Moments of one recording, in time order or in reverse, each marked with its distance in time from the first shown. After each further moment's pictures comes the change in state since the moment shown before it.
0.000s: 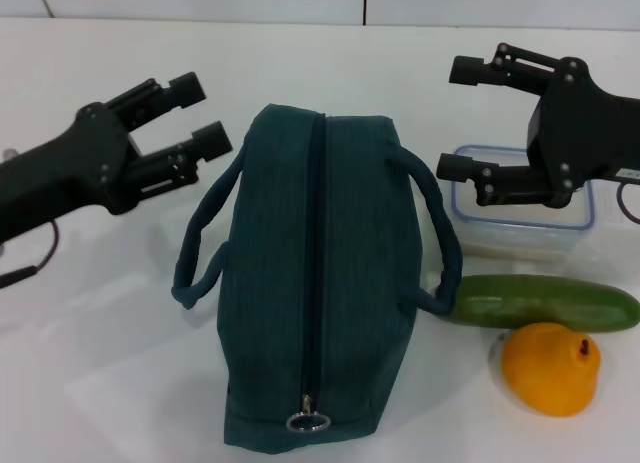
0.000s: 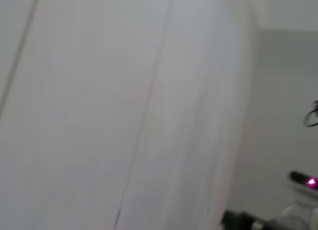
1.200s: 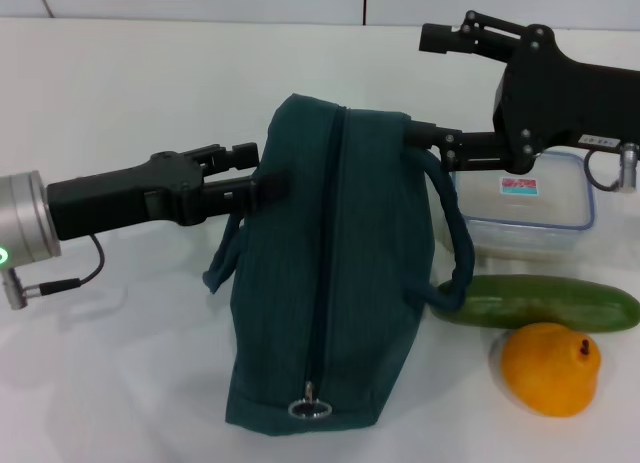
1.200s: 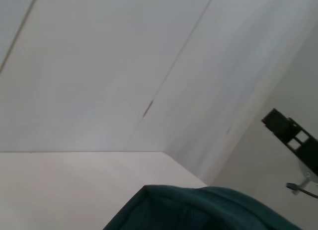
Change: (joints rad) left arm -0.032 -0.062 -0.001 0.184 0.304 -0.176 -0.398; right arm 0.049 0.022 -0.002 -0.020 -0.002 0.078 0.004
